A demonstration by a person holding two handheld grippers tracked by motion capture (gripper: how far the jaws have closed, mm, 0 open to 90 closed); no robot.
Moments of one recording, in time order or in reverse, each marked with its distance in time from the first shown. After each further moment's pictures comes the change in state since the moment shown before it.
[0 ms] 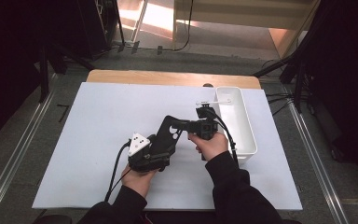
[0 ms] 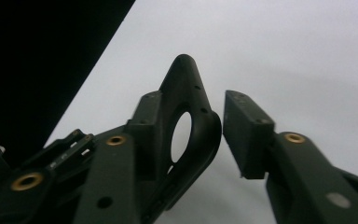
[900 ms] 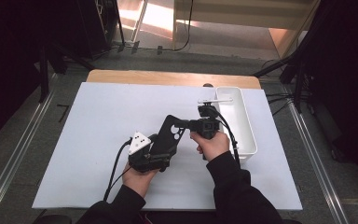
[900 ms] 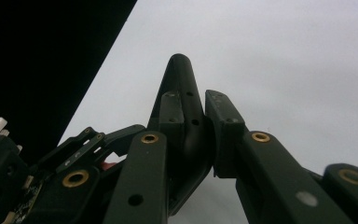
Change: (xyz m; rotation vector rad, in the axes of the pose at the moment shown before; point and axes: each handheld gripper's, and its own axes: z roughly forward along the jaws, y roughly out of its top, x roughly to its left) left arm 0.002 0.006 0.001 0.031 -0.057 0.029; right arm 0.002 0.004 -0.007 0.016 0.013 0.038
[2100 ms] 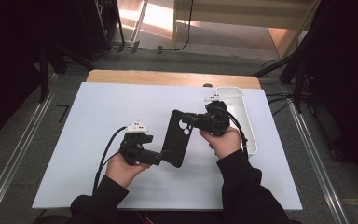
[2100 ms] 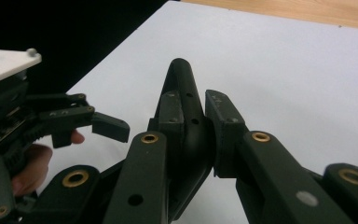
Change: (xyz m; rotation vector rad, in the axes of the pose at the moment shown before) left arm 0.020 0.044 -0.014 0.368 -0.162 0.023; right arm 0.011 0.006 -0.037 -0.077 -0.035 -0.303
